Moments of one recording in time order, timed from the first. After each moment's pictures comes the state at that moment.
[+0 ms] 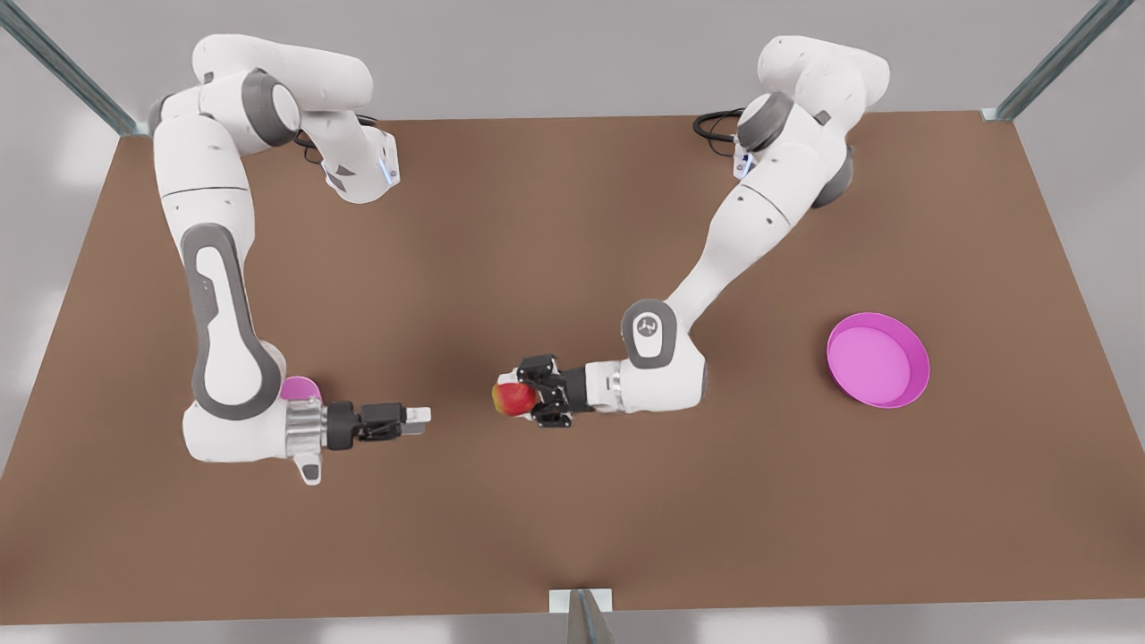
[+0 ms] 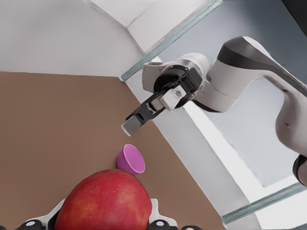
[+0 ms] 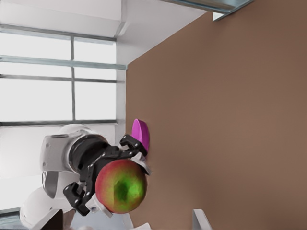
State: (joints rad) left arm -0.36 1.06 -0.53 -0.99 -1.09 2.43 0.92; right arm -0.09 0.72 0.25 -1.36 1.11 1.78 -0.45
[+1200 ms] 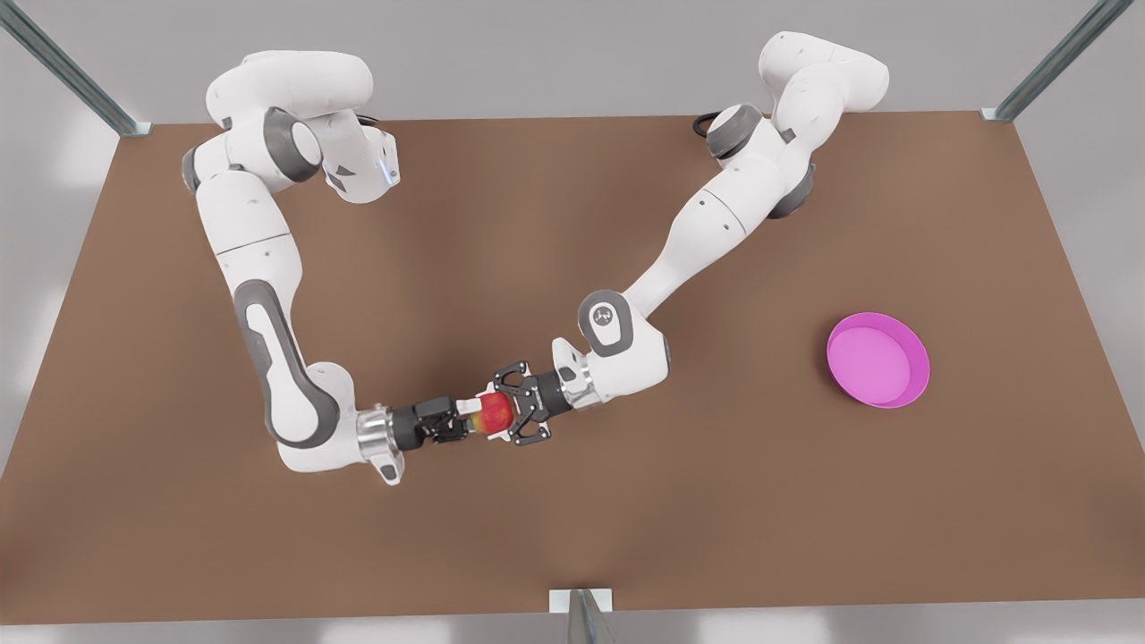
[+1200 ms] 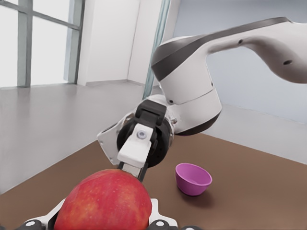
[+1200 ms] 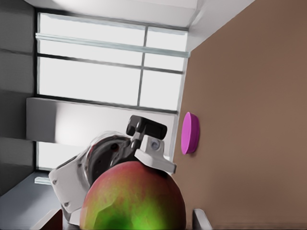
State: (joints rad) left arm -0.48 1.19 -0.56 -0.84 -1.11 2.74 1.58; right arm -0.04 0.93 0.33 -1.31 1.32 1.71 -0.73
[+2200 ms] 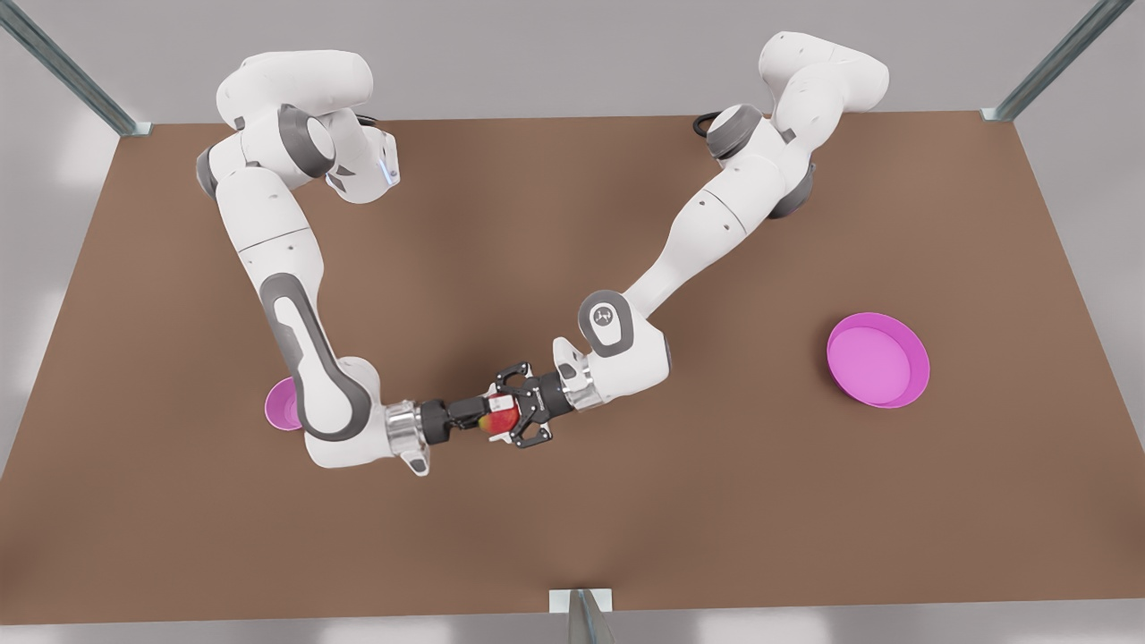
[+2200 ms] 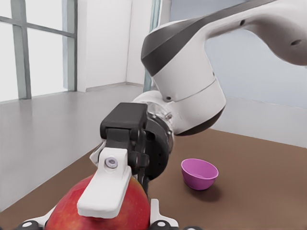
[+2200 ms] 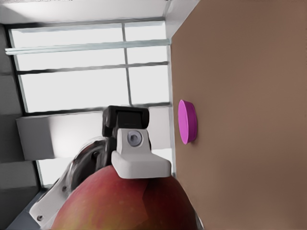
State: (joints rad) left arm -0.48 1.19 -0.56 -0.84 -1.11 2.75 1.66; right arm 0.03 0.93 0.32 -1.28 1.33 1.77 -0.52
